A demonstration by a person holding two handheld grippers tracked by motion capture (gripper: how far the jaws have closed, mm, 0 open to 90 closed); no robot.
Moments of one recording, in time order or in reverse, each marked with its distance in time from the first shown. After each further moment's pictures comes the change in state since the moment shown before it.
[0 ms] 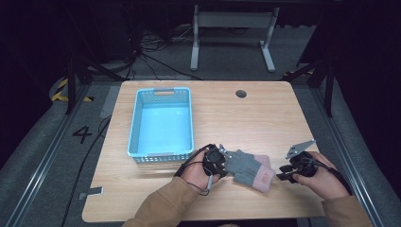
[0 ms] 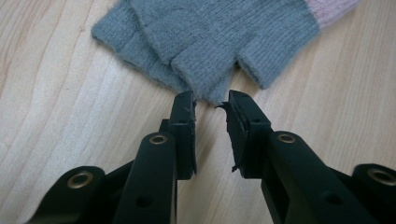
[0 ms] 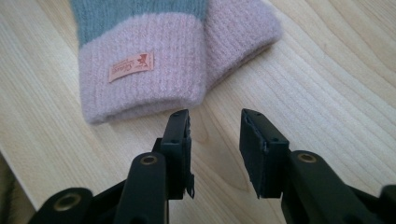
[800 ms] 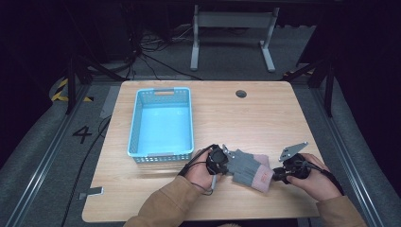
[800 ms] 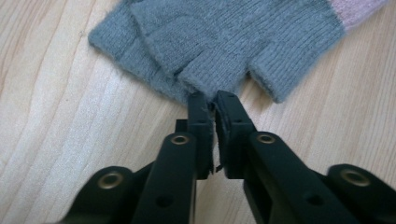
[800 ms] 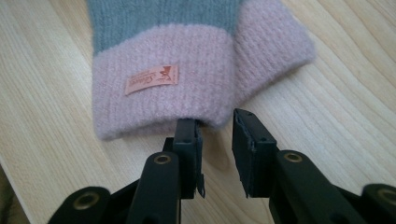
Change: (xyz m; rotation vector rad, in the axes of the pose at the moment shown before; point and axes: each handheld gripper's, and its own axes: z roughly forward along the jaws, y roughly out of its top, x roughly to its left) left arm 0.000 0.005 0.012 0.013 0.037 0.012; right arm 0.011 0.009 0.011 -0.023 0.017 -0.061
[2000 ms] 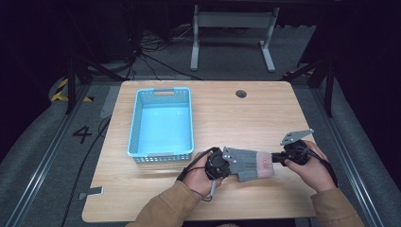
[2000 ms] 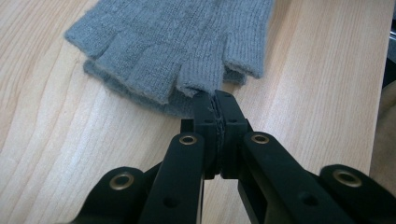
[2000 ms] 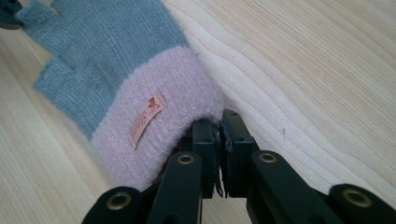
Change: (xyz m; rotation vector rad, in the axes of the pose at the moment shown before) left arm -0.022 -0.001 -0.025 -0.061 -0.002 0.043; right arm -0.021 0.024 -0.013 -0.145 -0.090 0.093
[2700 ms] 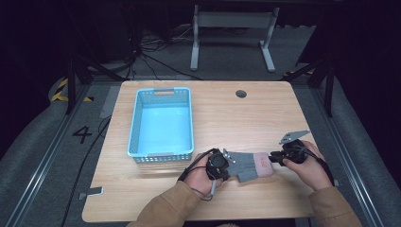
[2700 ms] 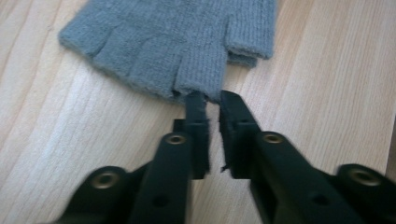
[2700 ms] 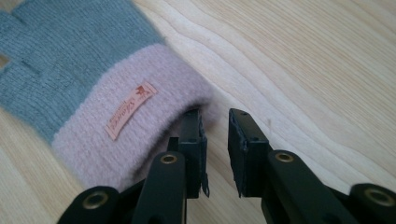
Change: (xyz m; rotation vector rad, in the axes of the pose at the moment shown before) left arm 0.009 -0.005 0.015 0.055 -0.038 -0.057; right arm -0.015 -0.011 0.017 0.014 -0.035 0.043
